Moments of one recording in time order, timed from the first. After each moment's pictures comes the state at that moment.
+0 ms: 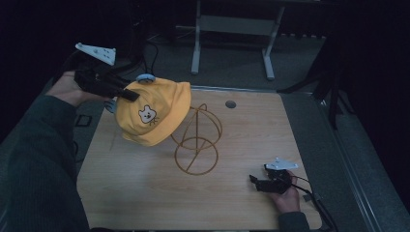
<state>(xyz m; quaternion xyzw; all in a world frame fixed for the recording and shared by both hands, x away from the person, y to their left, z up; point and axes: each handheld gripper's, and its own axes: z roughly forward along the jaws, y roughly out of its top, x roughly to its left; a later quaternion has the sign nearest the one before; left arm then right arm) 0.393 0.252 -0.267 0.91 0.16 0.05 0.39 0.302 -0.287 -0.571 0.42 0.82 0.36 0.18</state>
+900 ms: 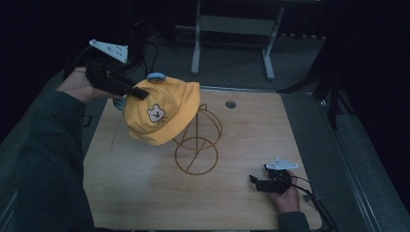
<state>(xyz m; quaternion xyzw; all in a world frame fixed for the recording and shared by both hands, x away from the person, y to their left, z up) 0.396 0.226 -0.258 0.91 0.14 0.05 0.38 0.302 -0.287 -0.571 0.41 0.82 0.36 0.18</state>
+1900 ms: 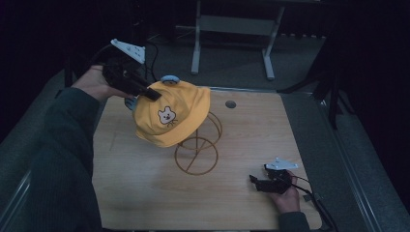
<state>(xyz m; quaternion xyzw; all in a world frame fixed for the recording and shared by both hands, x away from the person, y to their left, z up) 0.404 0.191 -0.257 0.92 0.13 0.04 0.36 0.302 -0.287 -0.571 0.41 0.82 0.36 0.18</state>
